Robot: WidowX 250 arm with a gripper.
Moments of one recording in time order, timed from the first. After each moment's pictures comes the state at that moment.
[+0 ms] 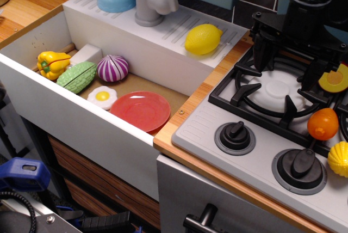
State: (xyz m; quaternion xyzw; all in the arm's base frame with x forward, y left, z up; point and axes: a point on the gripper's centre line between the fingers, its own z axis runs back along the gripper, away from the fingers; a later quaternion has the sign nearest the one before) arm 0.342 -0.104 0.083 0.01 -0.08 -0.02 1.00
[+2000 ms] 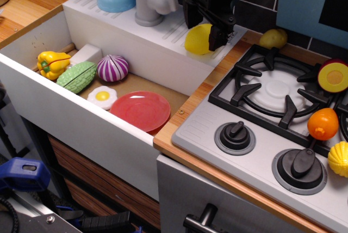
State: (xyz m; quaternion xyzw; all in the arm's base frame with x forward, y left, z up) arm 0.399 0.037 0.055 0.07 -0.12 -0.18 0.97
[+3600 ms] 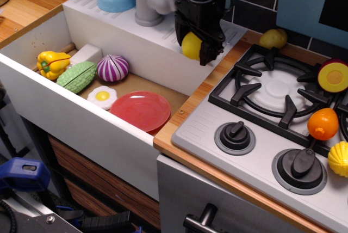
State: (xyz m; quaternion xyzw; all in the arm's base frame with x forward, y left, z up) arm 0.380 0.051 0.029 0.08 -0.09 -0.15 0.98
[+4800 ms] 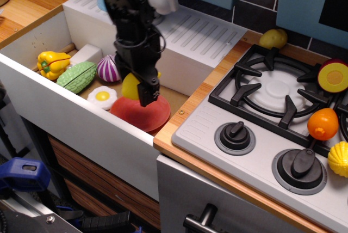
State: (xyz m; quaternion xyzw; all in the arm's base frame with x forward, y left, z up) arm 0.306 0.094 -0.022 0.04 -0.08 -0.17 0.98
